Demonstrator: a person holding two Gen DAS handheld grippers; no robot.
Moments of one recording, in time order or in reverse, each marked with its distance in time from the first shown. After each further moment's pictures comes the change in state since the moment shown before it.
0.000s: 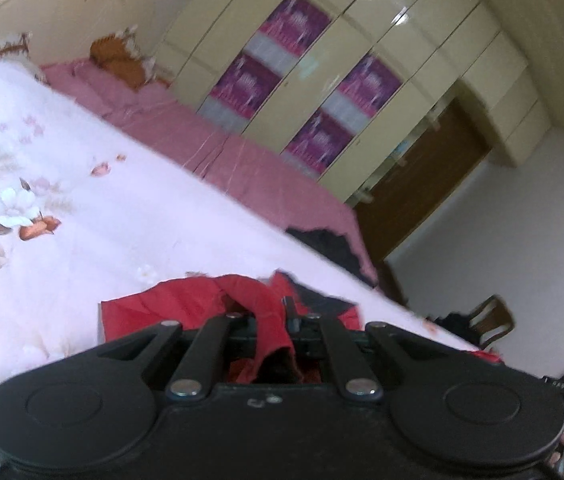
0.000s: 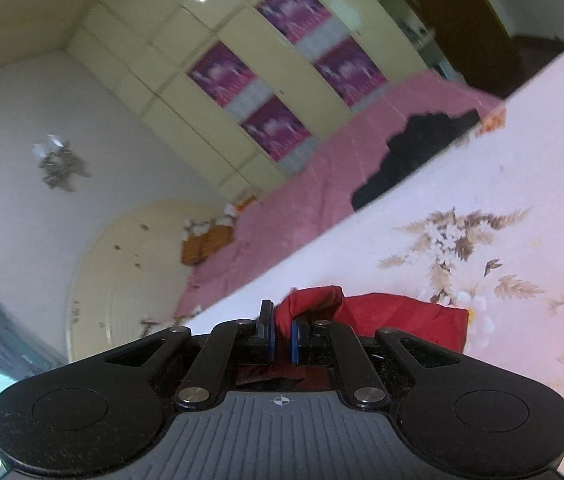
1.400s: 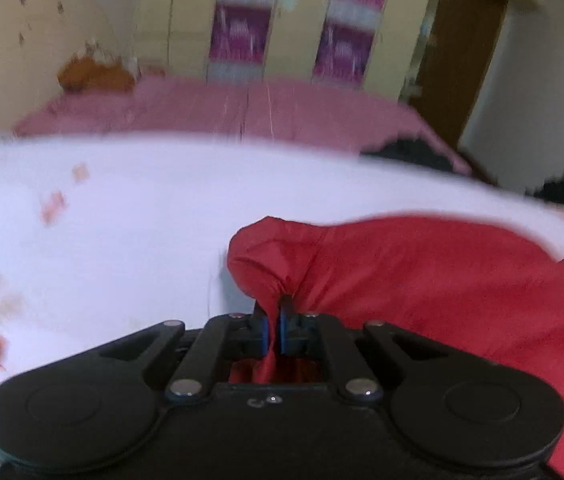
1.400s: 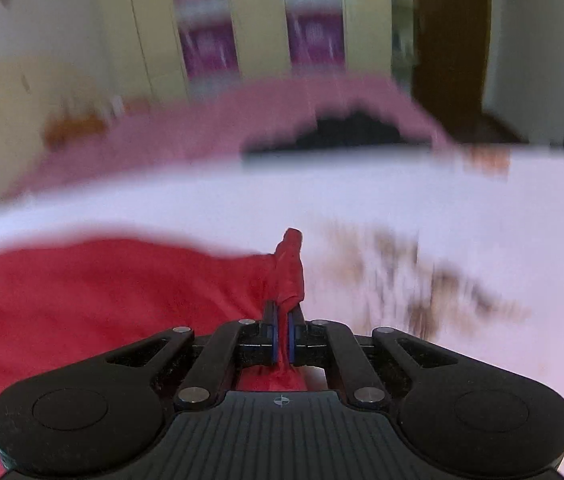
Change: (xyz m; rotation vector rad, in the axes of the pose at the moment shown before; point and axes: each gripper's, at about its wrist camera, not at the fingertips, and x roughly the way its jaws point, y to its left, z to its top) left arm 0.147 0.011 0.001 0.401 0.201 0.264; right arm 0.185 -0.054 -0.032 -0.459 0.213 -0.503
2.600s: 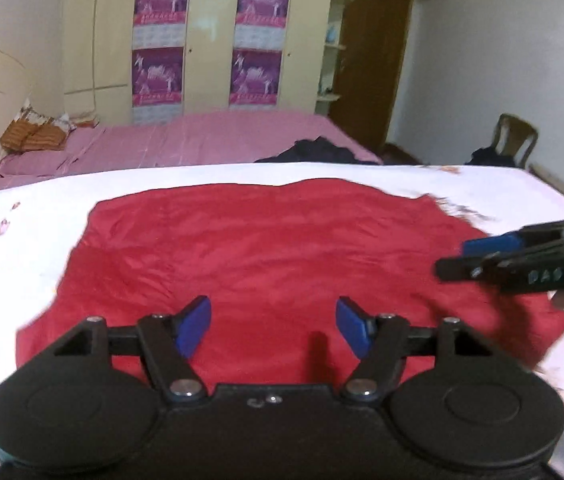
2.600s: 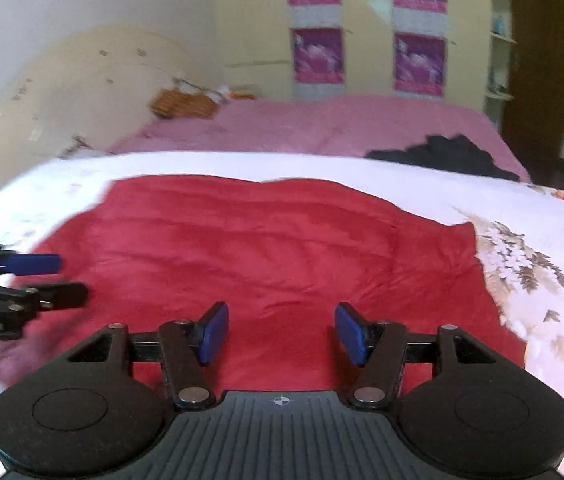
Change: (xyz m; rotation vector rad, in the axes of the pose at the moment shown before) left arm -0.124 -0.133 -0.073 0.186 -0.133 -0.127; right arm -0.125 0.122 -0.076 -0.207 -0.121 0.266
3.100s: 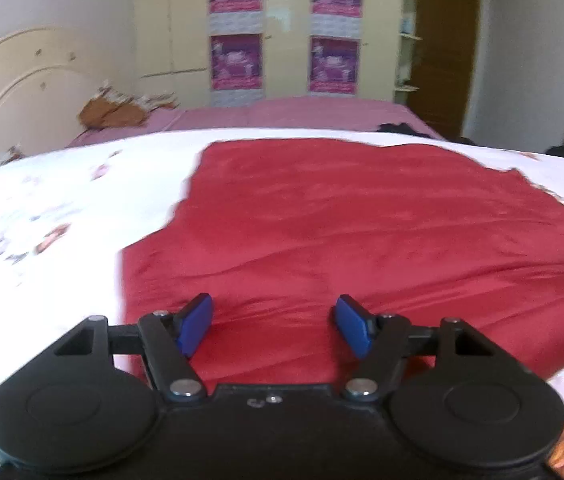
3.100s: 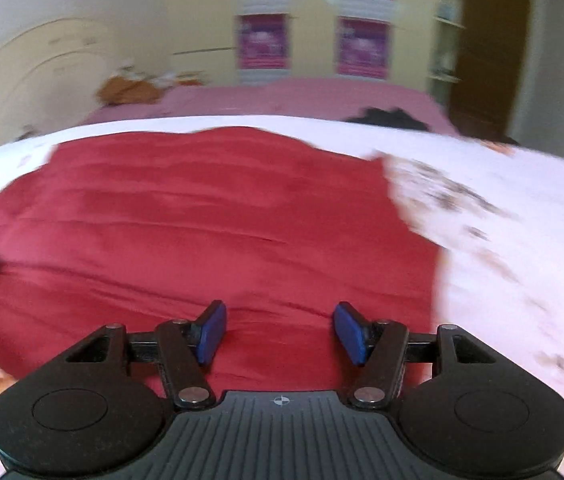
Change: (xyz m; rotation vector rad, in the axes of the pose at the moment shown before) left arm -0.008 0.059 -0.042 -0.064 0.042 0.250; right arm -0.009 -0.063 -0.056 0.128 0.047 -0.236
